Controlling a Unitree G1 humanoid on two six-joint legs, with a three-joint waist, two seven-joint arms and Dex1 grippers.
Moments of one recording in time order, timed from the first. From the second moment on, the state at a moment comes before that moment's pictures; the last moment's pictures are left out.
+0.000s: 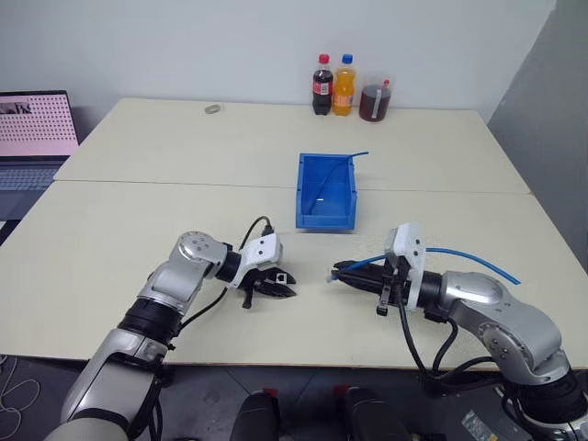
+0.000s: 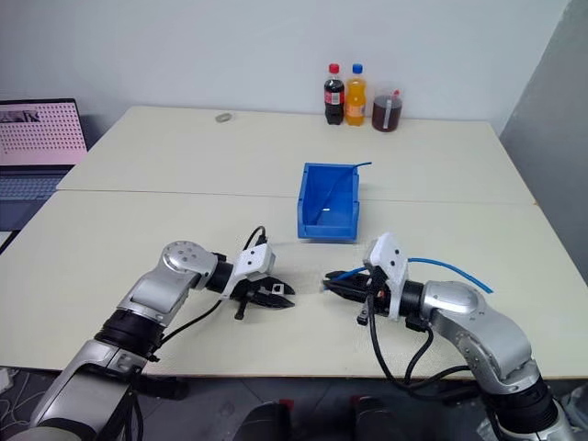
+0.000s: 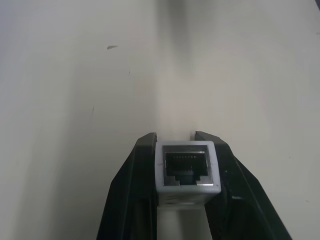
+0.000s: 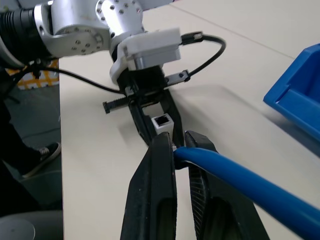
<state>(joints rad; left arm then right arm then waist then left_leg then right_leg) -0.63 0.58 -0.34 0.35 -0.05 0.16 -1.39 -0.31 -0.56 0.21 -0.48 0.52 0.68 0.72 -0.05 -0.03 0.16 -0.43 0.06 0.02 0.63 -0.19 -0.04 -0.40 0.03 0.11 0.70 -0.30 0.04</state>
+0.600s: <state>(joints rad) -0.68 0.54 -0.37 0.44 -0.03 0.06 -1.42 -0.54 -0.40 0.45 -0.25 0.29 0.67 0.74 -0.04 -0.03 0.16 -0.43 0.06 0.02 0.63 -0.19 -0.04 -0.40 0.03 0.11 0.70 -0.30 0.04</state>
